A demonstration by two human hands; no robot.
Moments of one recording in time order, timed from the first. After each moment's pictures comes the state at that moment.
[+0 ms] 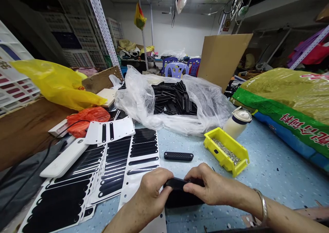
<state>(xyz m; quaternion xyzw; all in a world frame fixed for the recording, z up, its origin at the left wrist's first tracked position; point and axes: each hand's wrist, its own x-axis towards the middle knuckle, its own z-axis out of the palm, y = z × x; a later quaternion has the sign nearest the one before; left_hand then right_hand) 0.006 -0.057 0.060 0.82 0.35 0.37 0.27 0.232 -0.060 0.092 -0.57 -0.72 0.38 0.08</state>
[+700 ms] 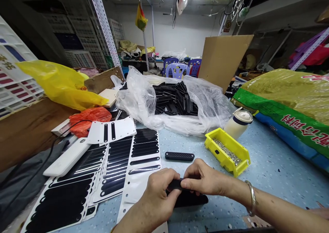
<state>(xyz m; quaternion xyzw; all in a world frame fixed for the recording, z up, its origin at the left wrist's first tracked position) 0.023 -0.069 0.076 0.76 0.42 0.35 0.34 0.218 -0.042 0.081 -0.52 -0.64 0.55 0.12</state>
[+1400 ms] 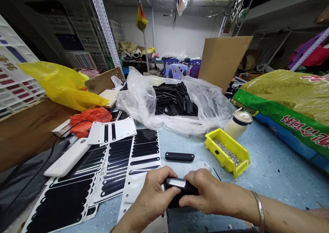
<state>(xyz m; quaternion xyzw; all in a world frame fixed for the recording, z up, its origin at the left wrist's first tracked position) 0.021 -0.063 0.078 0.69 0.48 0.34 0.42 0.216 -0.066 0.109 -0.53 -0.78 0.32 0.05</state>
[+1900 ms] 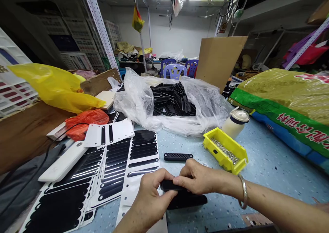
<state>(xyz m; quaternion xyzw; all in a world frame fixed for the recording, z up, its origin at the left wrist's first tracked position) 0.018 -0.067 0.077 0.69 0.48 0.37 0.40 0.201 -0.031 0.107 -0.48 -0.75 0.45 0.02</state>
